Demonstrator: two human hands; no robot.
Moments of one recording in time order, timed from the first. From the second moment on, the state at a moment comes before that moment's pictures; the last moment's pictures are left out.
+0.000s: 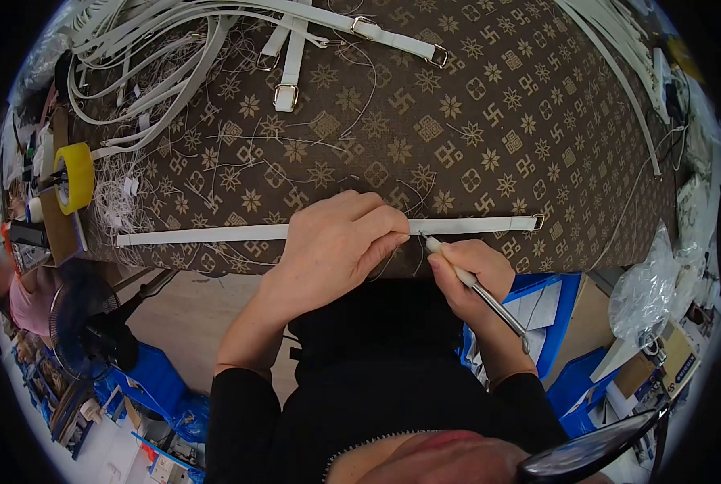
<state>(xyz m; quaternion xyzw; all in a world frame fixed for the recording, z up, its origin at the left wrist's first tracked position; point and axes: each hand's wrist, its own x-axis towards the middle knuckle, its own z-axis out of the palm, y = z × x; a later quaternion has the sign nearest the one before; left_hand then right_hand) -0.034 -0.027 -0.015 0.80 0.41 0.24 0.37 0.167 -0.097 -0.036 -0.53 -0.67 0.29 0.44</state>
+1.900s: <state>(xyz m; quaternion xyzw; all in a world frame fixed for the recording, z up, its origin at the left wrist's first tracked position) -0.036 -0.030 -0.019 0.80 0.42 0.24 0.36 0.161 -0.095 -0.036 -0.52 -0.68 0.27 0.43</state>
